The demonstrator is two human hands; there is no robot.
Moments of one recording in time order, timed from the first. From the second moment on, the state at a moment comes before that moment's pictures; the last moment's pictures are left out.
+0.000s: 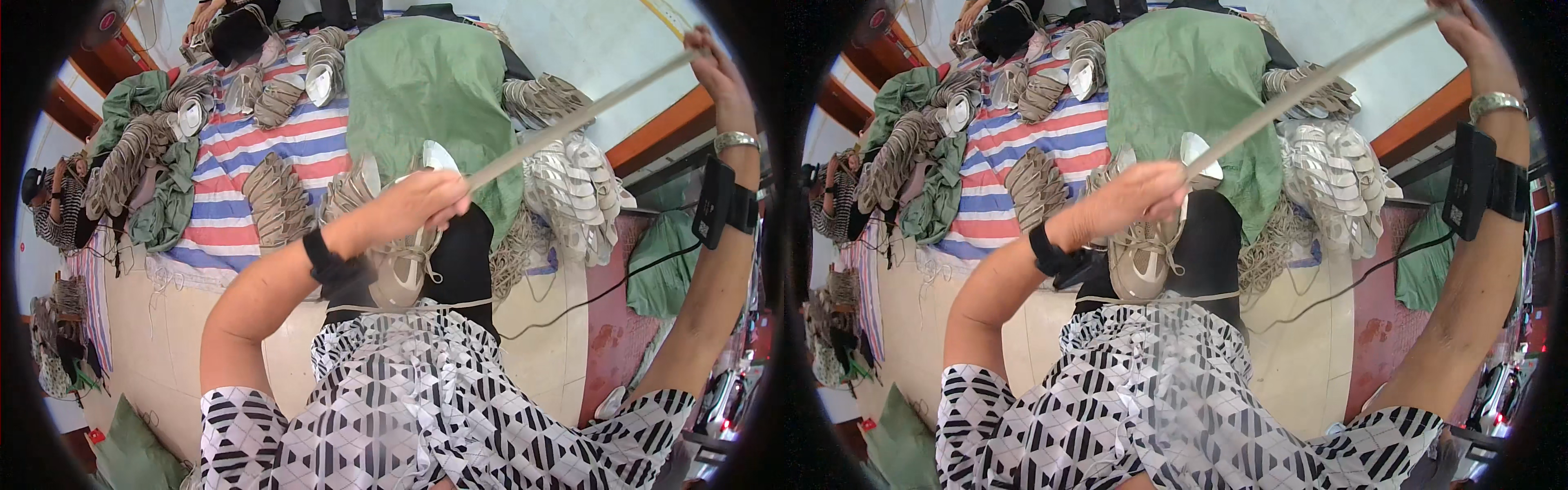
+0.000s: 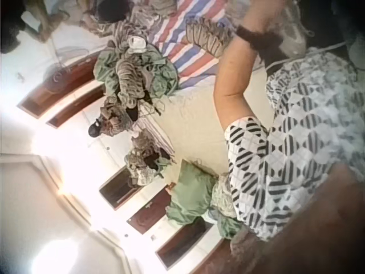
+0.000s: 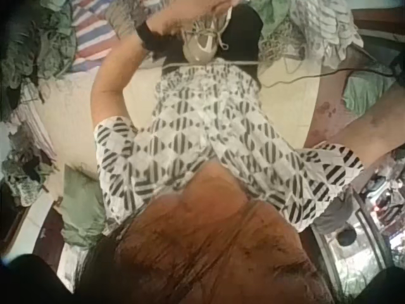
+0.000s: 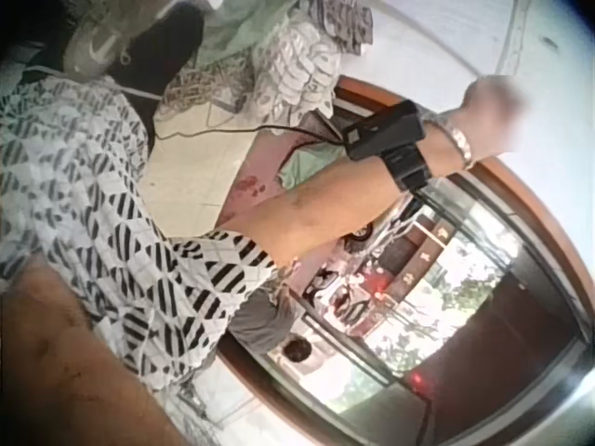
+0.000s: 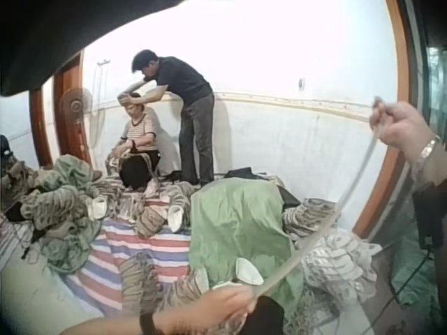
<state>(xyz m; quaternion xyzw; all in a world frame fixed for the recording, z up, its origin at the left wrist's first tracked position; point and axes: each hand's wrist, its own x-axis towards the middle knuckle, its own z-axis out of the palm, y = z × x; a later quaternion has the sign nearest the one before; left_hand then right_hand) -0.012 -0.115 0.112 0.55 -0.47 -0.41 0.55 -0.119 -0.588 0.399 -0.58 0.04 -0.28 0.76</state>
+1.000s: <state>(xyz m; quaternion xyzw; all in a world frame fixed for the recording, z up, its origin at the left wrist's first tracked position) -0.031 -0.060 0.008 0.76 -0.33 -0.16 0.54 -0.098 -0.302 0.048 -0.60 0.12 0.28 0.74</state>
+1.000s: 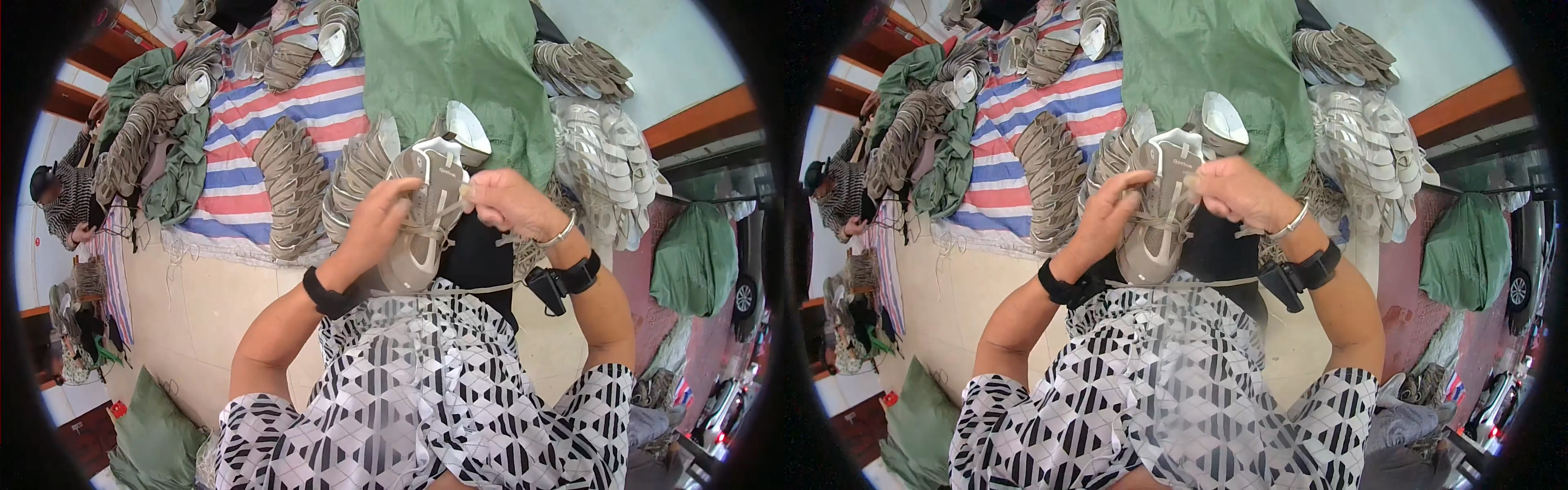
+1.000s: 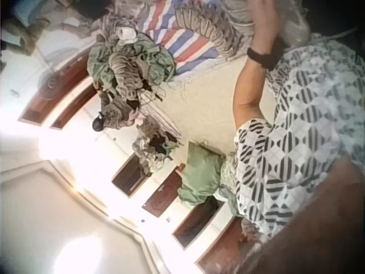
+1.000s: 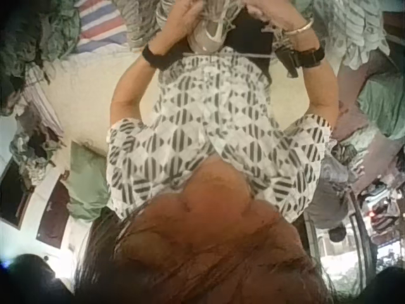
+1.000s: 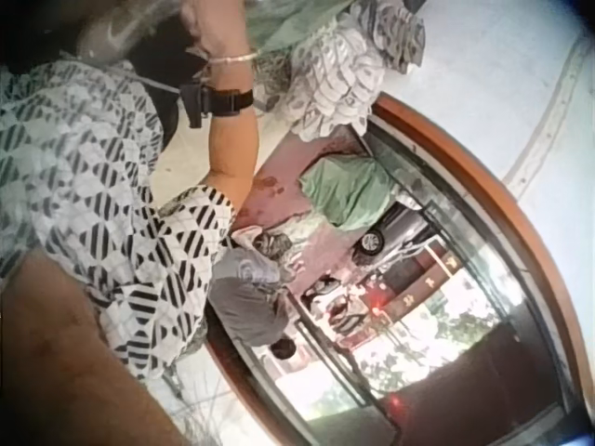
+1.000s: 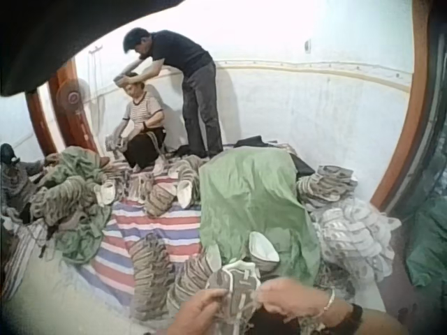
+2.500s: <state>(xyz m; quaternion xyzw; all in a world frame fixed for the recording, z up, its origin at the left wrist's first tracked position) -0.064 -0.042 -0.004 0.85 -0.35 -0.11 0.37 -0.133 -0.240 -0.027 -0.92 0.05 0.03 0.38</state>
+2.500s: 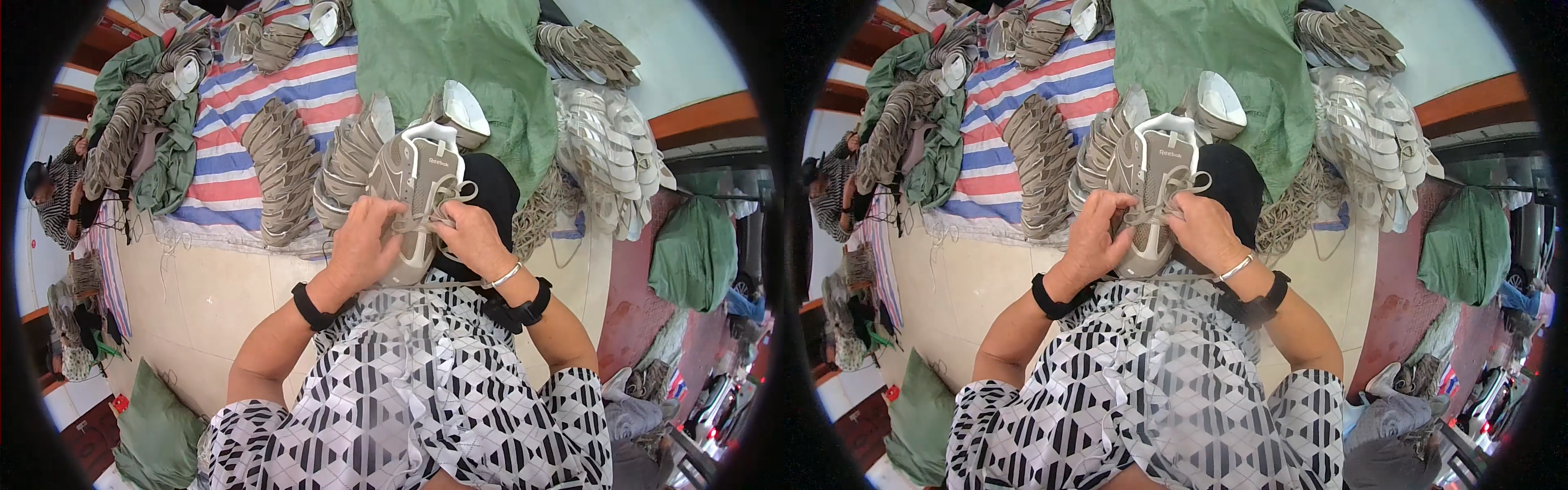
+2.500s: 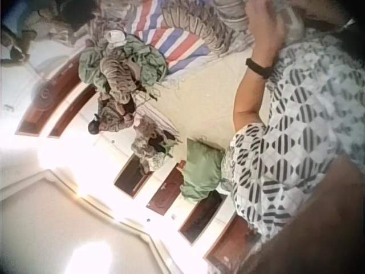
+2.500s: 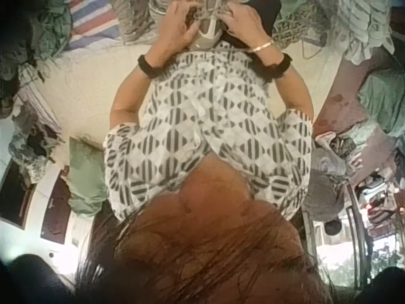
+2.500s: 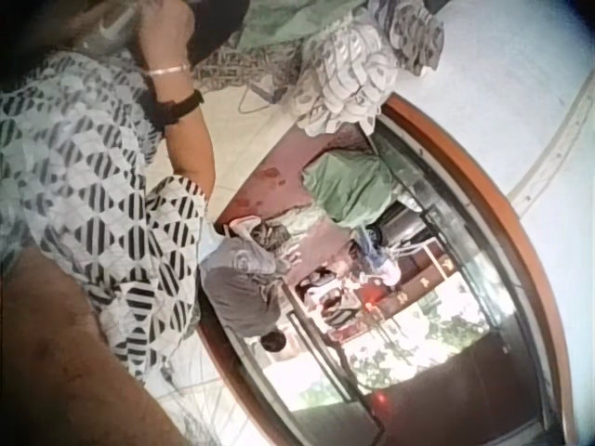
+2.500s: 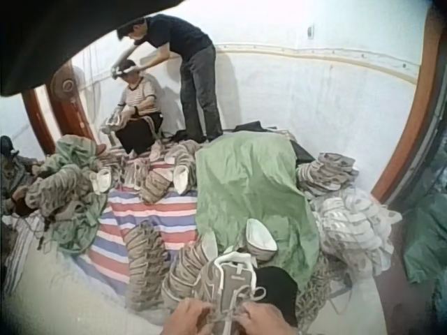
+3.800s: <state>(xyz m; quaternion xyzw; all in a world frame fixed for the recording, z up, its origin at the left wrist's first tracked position) -0.014 -0.061 0.018 0.79 -0.45 -0.10 0.41 -0.108 -0.286 0.180 -0.91 -0.25 -0.11 0.32</state>
